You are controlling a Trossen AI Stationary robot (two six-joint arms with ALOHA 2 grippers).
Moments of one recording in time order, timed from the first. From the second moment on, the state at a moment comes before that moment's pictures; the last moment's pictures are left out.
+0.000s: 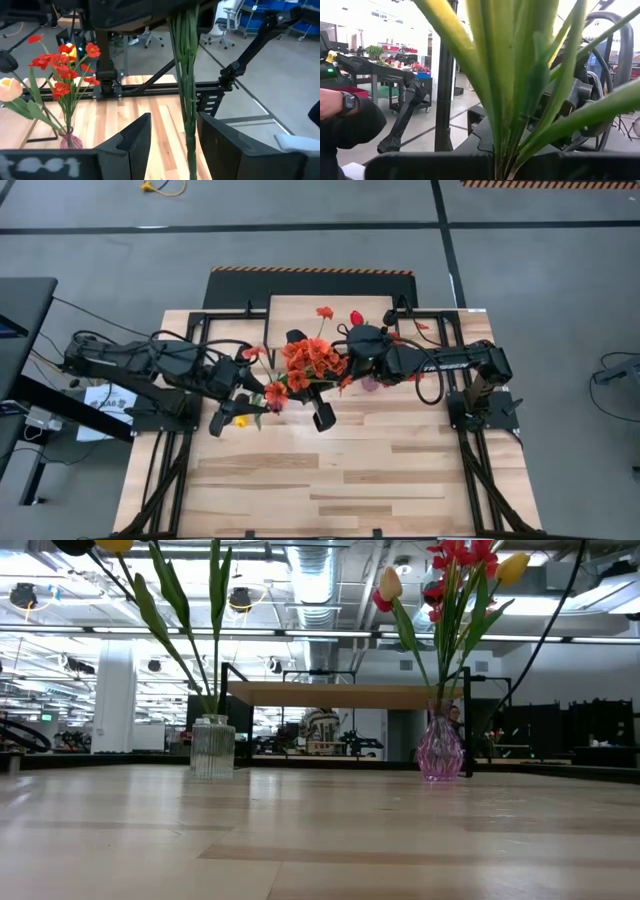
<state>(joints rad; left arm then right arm) -0.27 1.05 1.30 -0.46 -0.01 -0.12 0.12 1.82 1.85 0.16 -0.32 -0.10</state>
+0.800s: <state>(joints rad) -0.21 1.06 1.30 -0.41 0.01 0.09 0.11 1.82 1.85 0.14 -0.31 -0.10</state>
